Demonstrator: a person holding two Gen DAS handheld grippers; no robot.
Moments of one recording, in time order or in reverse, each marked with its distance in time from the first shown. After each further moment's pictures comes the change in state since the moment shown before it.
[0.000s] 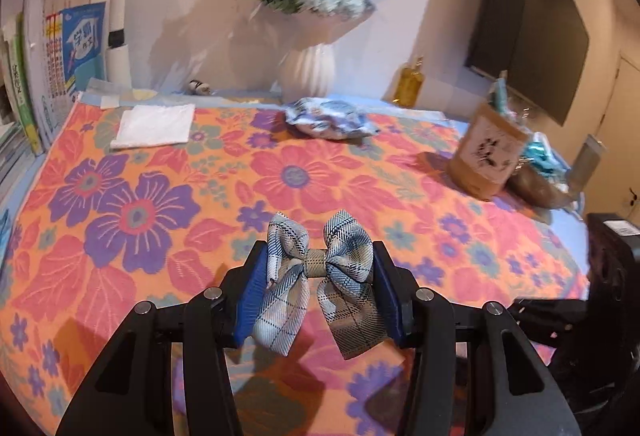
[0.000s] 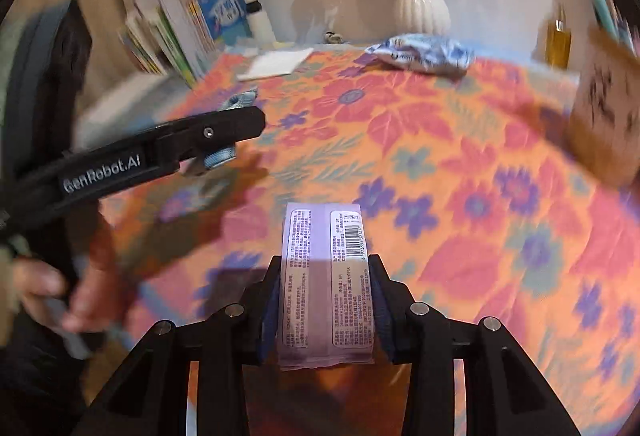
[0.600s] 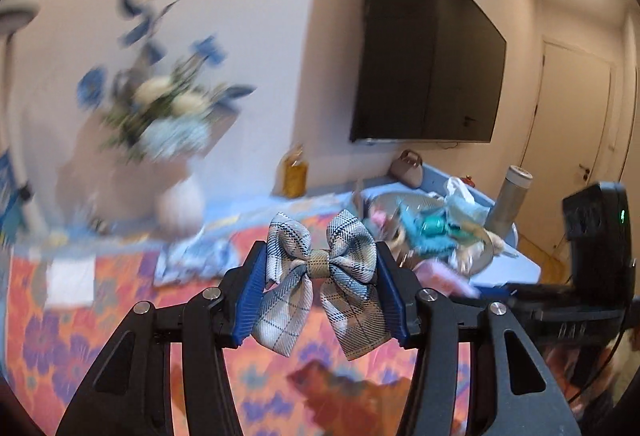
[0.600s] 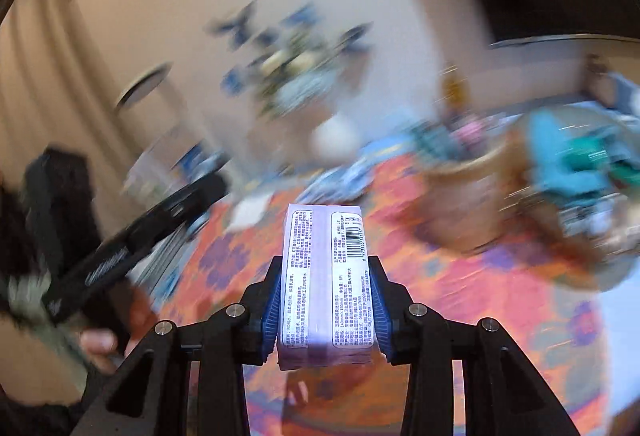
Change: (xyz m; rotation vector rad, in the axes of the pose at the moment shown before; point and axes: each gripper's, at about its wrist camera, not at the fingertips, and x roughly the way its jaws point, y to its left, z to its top) left arm -0.021 -0.148 0.112 0.220 -0.187 -0.183; right arm -0.184 -0.118 0.050 0.317 -0.351 -0.077
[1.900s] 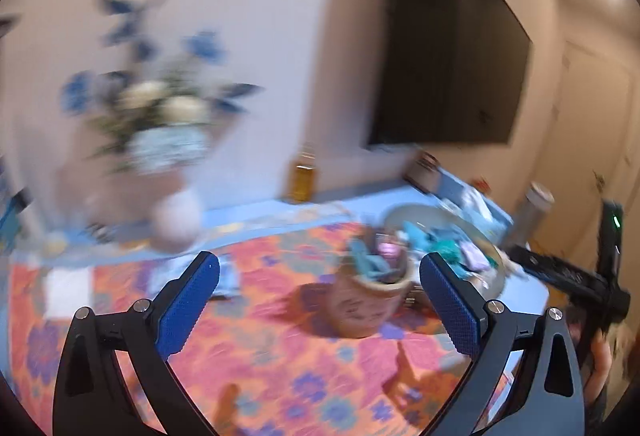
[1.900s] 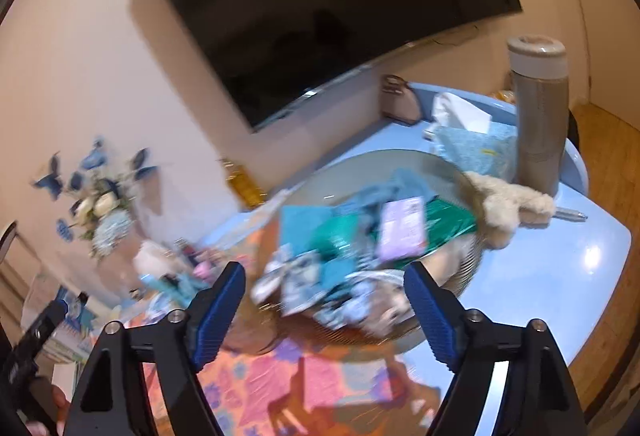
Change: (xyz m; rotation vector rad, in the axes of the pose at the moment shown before) left arm 0.013 0.027 0.036 -0.114 0.051 0.106; right arm -0.044 -0.079 0.043 0.252 -0.189 -0.413
